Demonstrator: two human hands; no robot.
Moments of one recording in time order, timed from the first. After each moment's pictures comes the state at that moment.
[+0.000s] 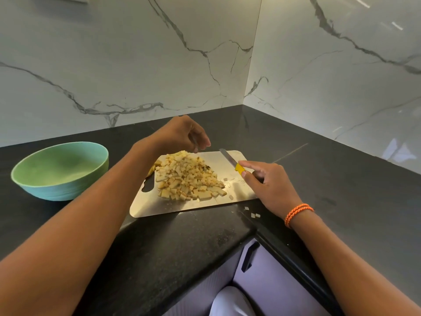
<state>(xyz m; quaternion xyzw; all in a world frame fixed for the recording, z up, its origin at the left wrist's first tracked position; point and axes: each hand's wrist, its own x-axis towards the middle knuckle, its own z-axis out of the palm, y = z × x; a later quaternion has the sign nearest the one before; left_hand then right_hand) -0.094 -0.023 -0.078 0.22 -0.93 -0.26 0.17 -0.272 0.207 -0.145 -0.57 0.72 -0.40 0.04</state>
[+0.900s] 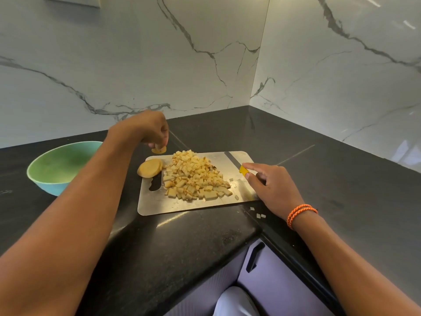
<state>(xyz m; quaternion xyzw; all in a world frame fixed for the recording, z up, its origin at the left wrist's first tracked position) -0.038 -0.066 -0.052 0.44 -0.89 -0.10 0.03 -0.268 0.204 -0.145 -0.57 0.74 -0.35 0.00</state>
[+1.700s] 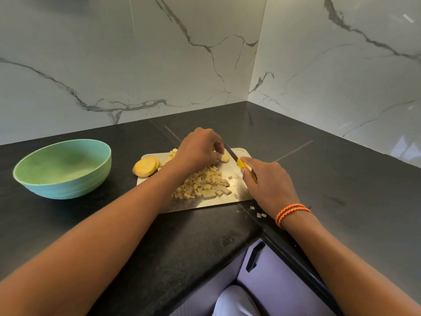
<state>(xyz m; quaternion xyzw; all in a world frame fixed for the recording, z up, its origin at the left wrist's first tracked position) -0.137 0.010 -0.120 0.29 -0.92 -0.14 0.24 -0.250 0.195 -0.139 -0.57 0.77 -0.26 -0.10</state>
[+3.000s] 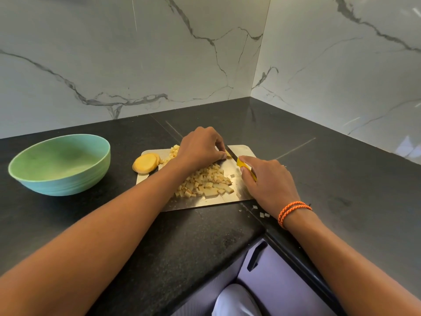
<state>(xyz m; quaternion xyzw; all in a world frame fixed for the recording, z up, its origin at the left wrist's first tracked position) -0.145 0.004 -0.128 0.33 -0.91 -0.13 0.22 -0.250 0.188 -0.140 -0.57 0.78 -0.23 -0.09</state>
